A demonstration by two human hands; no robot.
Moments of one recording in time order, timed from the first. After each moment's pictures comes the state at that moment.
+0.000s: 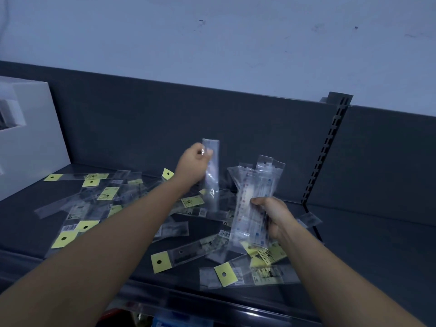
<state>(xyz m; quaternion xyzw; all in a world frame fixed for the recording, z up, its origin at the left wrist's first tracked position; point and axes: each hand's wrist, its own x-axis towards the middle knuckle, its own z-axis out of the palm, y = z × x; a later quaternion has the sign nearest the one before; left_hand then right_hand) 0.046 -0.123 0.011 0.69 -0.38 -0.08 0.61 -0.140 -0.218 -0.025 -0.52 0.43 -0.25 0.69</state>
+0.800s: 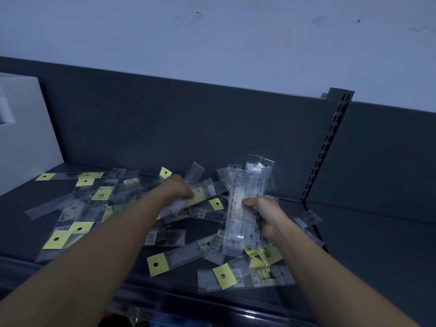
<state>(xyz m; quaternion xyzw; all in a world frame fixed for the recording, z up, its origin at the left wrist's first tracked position) 0.077 -0.111 -0.028 0.88 -0.30 -0.21 0.30 -0.131 -0.217 -0.030 -0.54 0.42 -0.22 0.70</state>
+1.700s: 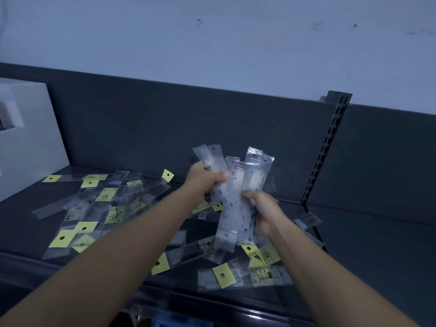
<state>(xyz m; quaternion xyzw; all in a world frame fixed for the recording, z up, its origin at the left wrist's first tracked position) 0.011 -0.131 0.003 0.62 -0.26 -0.29 0.68 -0.125 -0.207 -0.019 -0.50 0.36 -0.25 0.75</state>
